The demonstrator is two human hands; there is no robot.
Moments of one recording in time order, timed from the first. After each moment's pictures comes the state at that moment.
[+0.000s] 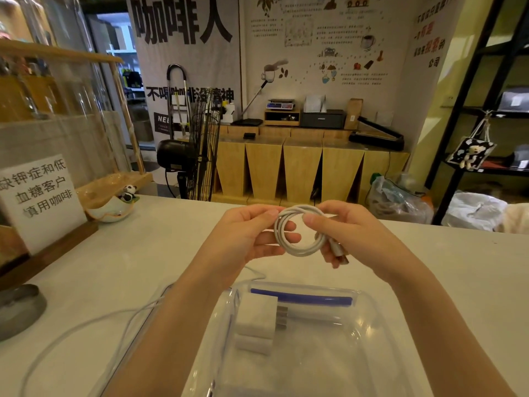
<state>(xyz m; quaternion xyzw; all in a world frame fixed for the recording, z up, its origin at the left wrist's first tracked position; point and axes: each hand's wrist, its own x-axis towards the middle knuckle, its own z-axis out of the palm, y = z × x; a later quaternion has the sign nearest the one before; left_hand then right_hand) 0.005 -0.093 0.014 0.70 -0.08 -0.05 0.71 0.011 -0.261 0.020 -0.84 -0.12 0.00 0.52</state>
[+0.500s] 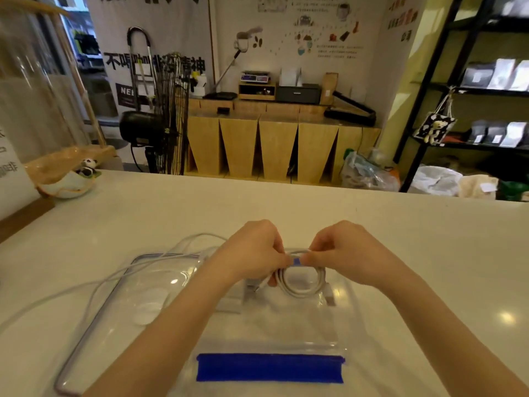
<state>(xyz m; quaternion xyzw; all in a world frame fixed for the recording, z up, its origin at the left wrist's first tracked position) -0.002 -0.140 -0.030 0.93 -0.17 -0.12 0.31 -0.022 -0.297 -0.029 -0.96 -0.03 0.04 0.28</state>
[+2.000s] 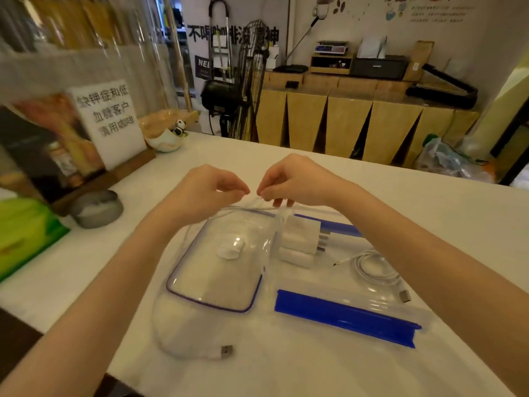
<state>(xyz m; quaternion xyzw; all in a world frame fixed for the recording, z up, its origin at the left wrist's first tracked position) -0.034 0.007 -0.020 0.95 -0.04 0.05 0.31 0.029 -0.152 -0.014 -0.88 -0.32 0.11 0.32</state>
